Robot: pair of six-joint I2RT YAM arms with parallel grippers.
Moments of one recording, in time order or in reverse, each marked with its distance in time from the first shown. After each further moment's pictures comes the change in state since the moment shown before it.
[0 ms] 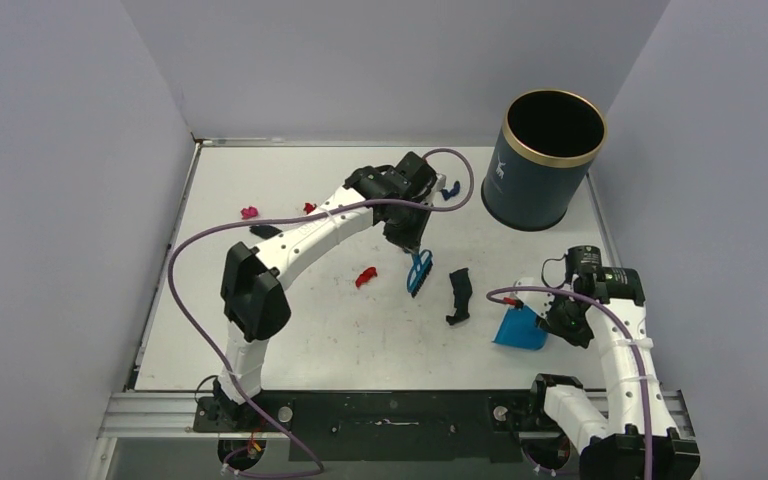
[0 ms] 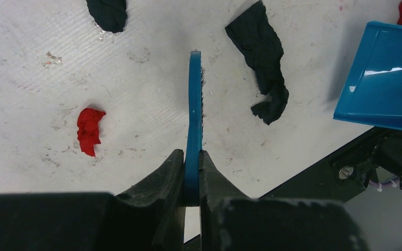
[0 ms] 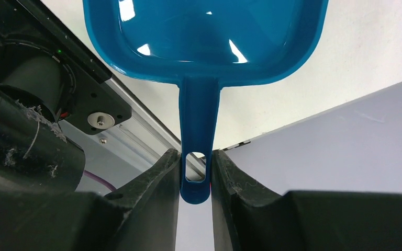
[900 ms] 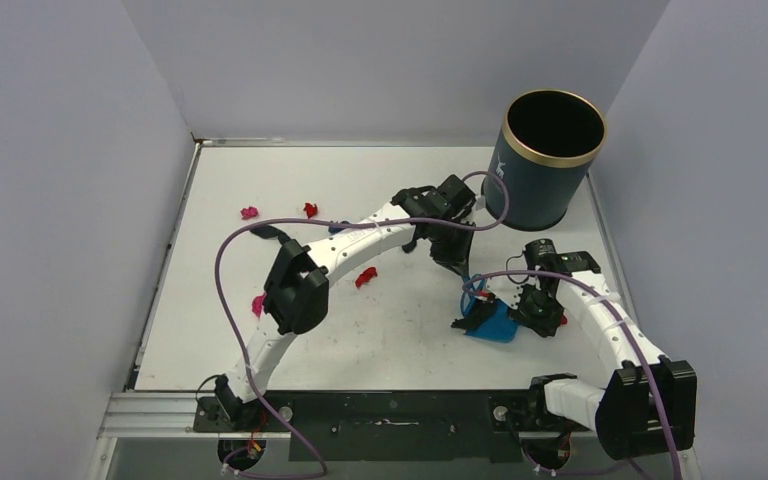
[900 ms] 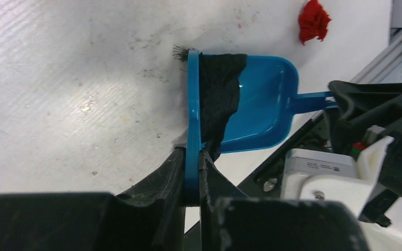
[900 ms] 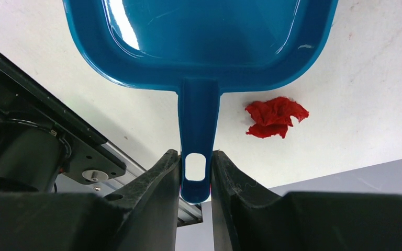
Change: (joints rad) left arm -0.105 0.278 0.159 0.146 0.198 -0.191; right arm 0.217 0.241 -0.088 0.238 -0.028 0.167
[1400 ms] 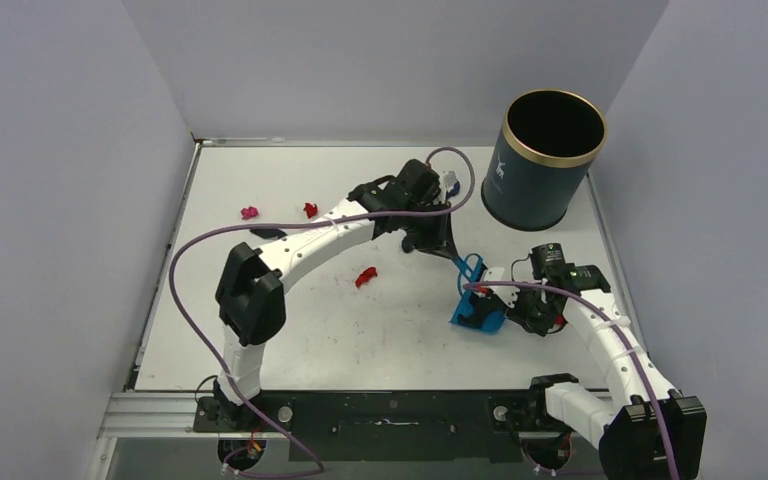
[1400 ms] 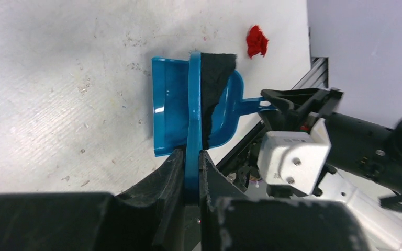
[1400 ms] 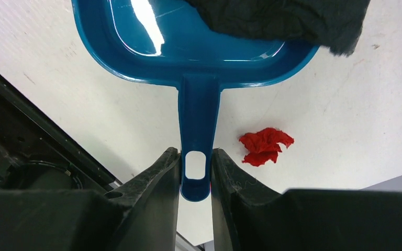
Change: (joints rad) left arm 0.071 -0.251 -0.315 0.245 0.098 -0.155; right arm 0.000 -0.129 -0.047 0.081 -0.140 0.039
